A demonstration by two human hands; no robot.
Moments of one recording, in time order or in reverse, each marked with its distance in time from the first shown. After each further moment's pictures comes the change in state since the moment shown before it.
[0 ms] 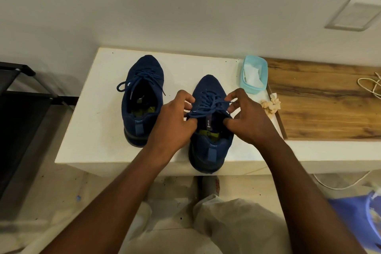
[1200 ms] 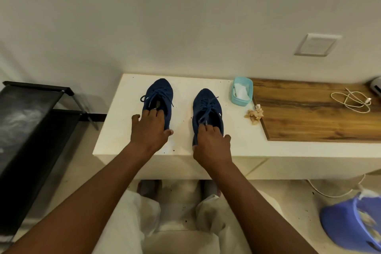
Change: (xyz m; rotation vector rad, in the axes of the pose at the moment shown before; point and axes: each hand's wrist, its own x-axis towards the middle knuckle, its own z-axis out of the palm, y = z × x) left_hand -0.051 -0.006 -0.068 0.985 0.025 0.011; right_hand -0.095 -0.067 0.058 -0.553 0.062 -0.080
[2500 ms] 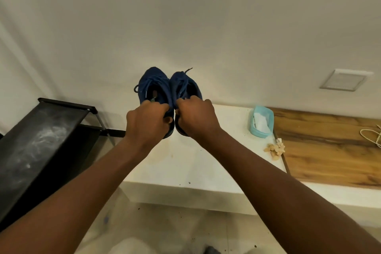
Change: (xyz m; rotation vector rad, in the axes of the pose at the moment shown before) left_hand 0.041 -0.045 -0.107 -0.142 0.361 -0.036; right_hand 0.131 -0.088 -0.099 0.018 0.346 -0.449
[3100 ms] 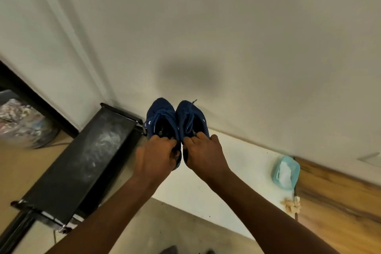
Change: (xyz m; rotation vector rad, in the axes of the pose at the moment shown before) left_hand 0.067 -0.068 -0.152 -0.024 -0.245 -0.251; right_hand 0.117 -0.080 -0.096 0.042 -0.170 -0.229
